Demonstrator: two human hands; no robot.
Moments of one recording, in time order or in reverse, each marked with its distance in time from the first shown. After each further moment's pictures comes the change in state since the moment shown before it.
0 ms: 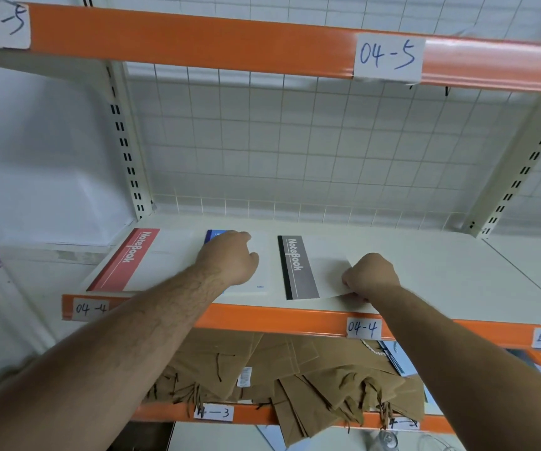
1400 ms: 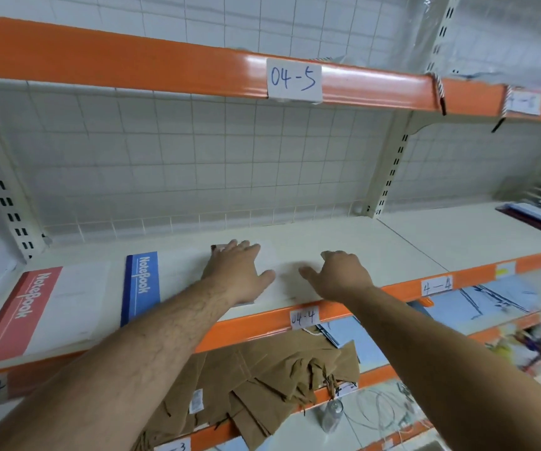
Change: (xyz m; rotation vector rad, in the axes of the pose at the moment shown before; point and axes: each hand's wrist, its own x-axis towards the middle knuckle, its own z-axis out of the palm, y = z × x) left_hand -0.003 0.091 0.019 0.071 -0.138 0.458; right_hand -0.040 0.034 -0.041 -0.426 0.155 -0.066
